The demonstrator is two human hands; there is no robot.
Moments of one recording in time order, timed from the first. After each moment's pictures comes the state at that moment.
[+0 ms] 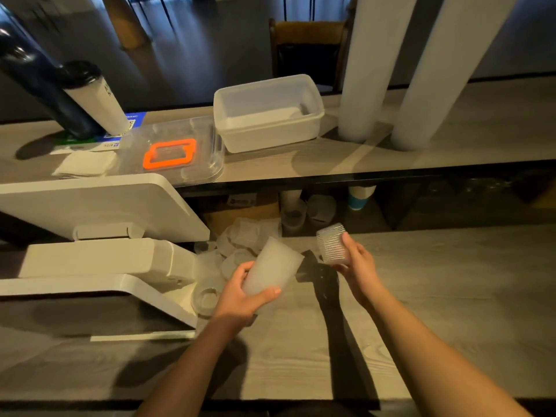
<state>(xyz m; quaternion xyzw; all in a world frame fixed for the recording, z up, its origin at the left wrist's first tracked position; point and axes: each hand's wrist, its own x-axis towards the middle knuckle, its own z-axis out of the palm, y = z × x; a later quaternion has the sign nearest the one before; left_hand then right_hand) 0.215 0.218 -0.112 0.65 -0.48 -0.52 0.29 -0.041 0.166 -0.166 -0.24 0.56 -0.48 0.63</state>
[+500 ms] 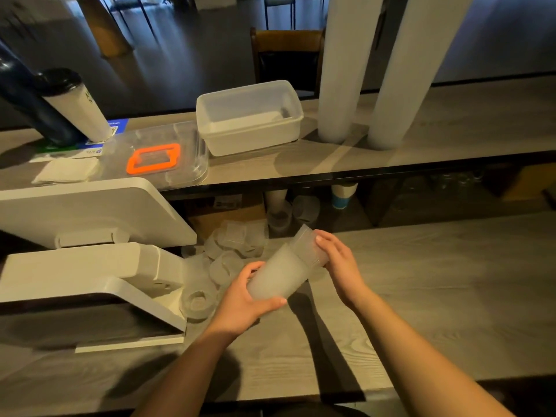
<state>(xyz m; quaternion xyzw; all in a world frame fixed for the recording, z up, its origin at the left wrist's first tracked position) 0.195 0.226 -0.105 0.62 -0.56 -0.50 0.22 -0.024 0.186 -0.126 -0.38 0.57 -0.46 0.57</state>
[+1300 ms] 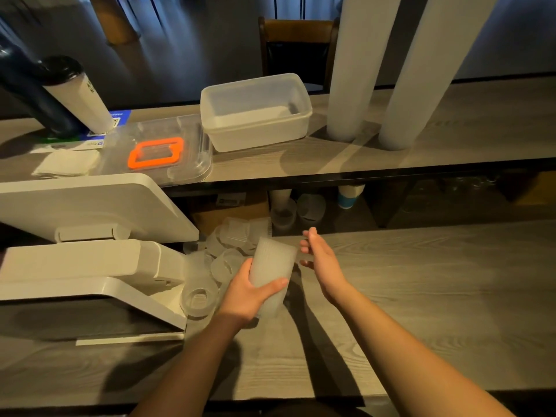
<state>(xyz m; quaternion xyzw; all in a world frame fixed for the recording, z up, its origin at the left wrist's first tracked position) 0.186 0.205 -0.117 0.66 -0.47 -0.53 0.26 0.011 0.163 -0.139 -0.35 0.61 -0.41 0.58</state>
